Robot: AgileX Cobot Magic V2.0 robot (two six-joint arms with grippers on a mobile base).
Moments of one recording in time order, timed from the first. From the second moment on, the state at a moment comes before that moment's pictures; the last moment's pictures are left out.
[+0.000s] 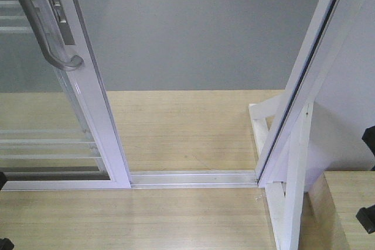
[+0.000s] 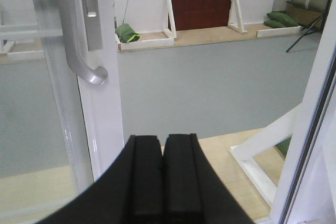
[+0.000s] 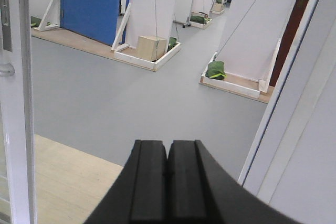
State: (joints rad) left arm -0.31 -0.01 0.03 0.21 0.21 -0.26; right arm 0.32 0.23 -0.25 -0.10 0.20 -0.08
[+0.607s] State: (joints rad) left arm -0.31 -0.01 0.03 0.02 0.18 -0.03; right arm 0.32 0.23 -0.25 -0.10 0.20 -0.08
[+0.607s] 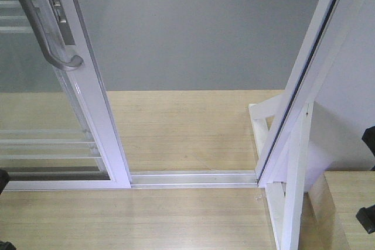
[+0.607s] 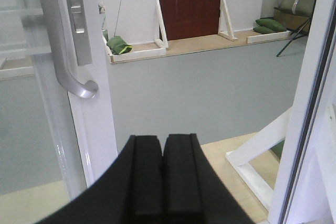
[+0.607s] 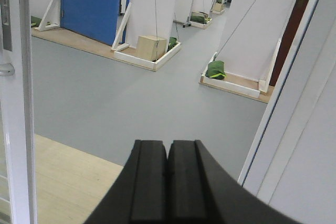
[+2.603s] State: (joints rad) left arm -0.31 -0.01 0.03 -0.01 0.21 -0.01; right arm 0.17 -0.01 0.03 0.03 0.19 -0.08
